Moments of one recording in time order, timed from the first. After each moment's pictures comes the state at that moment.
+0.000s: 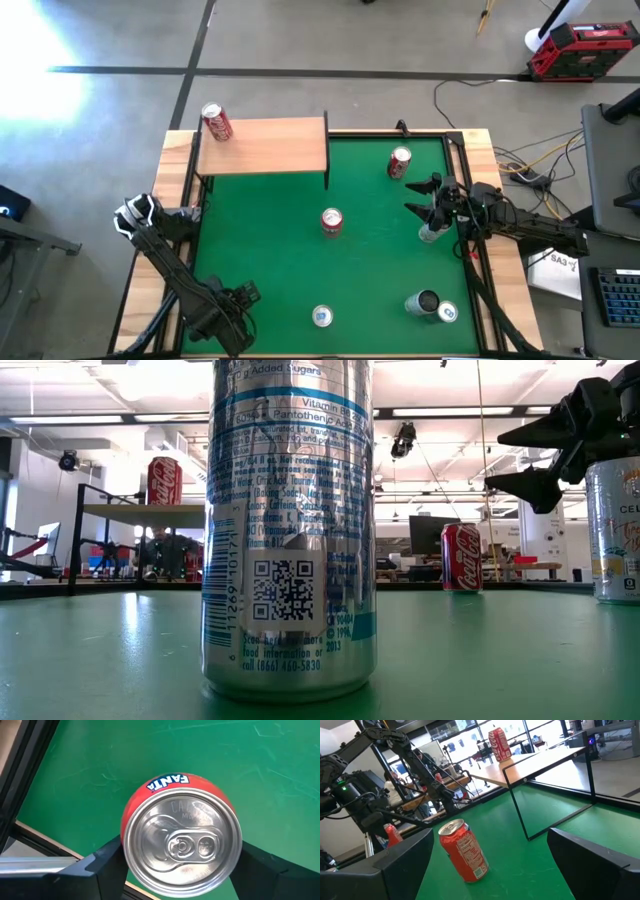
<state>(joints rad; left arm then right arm) -0.87 1.78 1.43 -1.27 0.01 -3.02 -0.27 0.04 0.01 0.03 -0.08 0.39</state>
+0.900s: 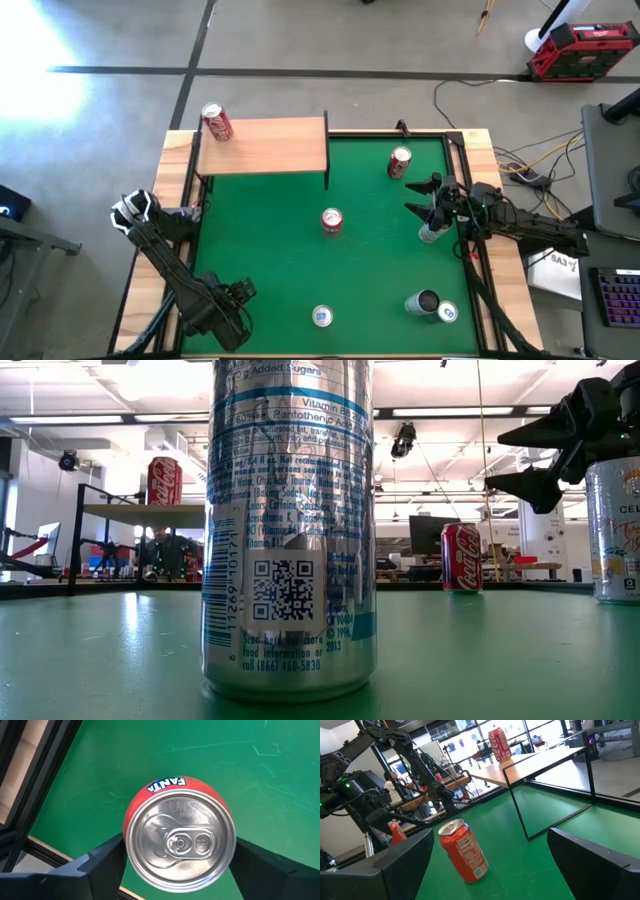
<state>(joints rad) -0.87 1.76 1.38 -1.30 0.02 -3.01 -0.27 0.04 0.01 0.03 -0.08 0.39</state>
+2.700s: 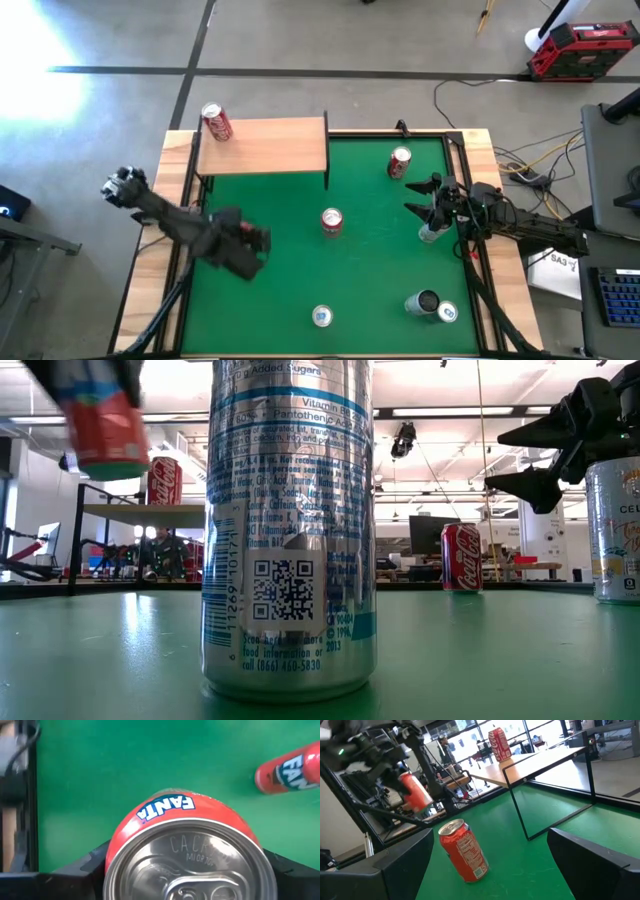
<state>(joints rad) -0.50 1.50 1.47 -1.57 -0.38 -2.07 -0.27 0.04 0.01 0.03 -0.08 0.39</state>
